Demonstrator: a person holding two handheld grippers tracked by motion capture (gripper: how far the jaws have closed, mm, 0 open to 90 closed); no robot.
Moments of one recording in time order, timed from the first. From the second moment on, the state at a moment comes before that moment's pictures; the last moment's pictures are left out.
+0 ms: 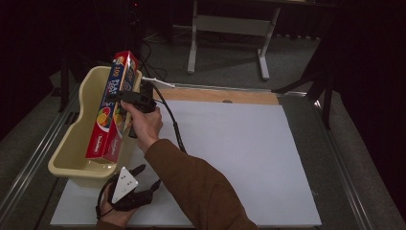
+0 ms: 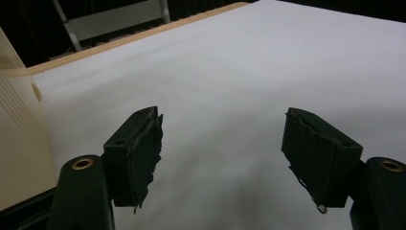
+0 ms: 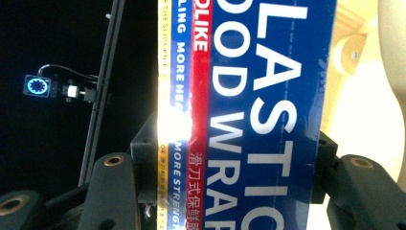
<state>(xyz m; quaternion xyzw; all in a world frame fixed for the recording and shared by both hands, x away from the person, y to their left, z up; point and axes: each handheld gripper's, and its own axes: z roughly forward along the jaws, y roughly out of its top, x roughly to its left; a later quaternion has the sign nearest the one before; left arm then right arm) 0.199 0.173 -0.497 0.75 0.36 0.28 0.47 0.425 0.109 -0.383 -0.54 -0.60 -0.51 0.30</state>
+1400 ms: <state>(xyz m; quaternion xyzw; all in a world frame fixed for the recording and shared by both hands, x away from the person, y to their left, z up) 0.198 0.177 -0.496 0.75 0.37 0.27 0.48 0.419 0.129 -0.418 -0.59 -0.58 -0.47 0.30</state>
